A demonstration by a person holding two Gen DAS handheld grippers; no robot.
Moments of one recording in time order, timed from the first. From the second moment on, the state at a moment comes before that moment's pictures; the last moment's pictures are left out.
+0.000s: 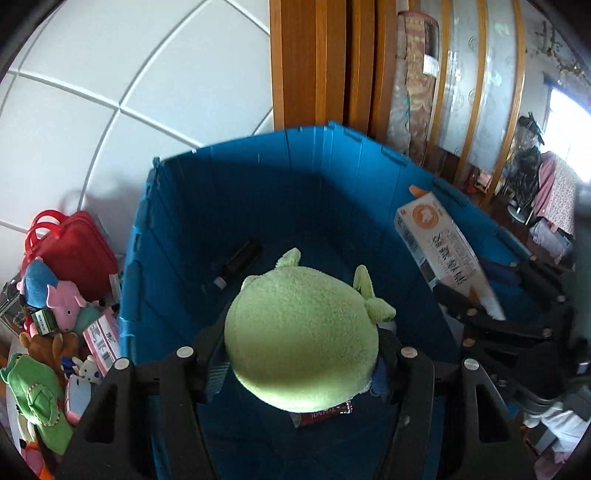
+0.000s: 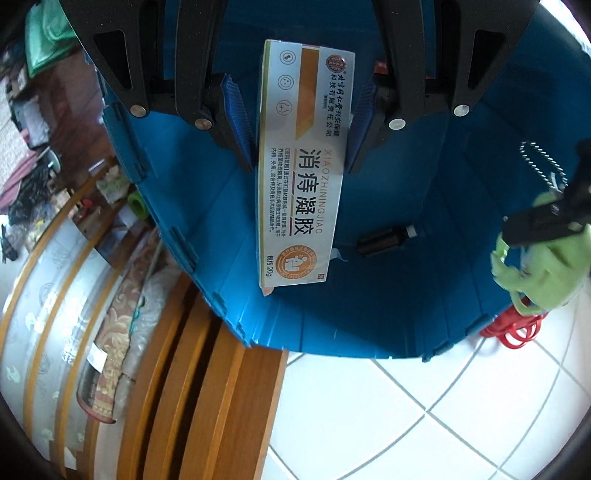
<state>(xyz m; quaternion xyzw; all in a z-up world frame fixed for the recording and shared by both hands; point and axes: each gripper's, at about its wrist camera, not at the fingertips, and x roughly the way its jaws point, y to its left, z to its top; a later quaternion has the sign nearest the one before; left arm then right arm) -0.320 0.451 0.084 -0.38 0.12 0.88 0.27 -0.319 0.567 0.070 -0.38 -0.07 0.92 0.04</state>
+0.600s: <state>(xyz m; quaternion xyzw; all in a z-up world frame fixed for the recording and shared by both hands) -0.323 0.446 0.072 -0.39 0.12 0.88 0.24 -0.325 0.563 0.068 -0.38 -0.10 0.92 0.06</state>
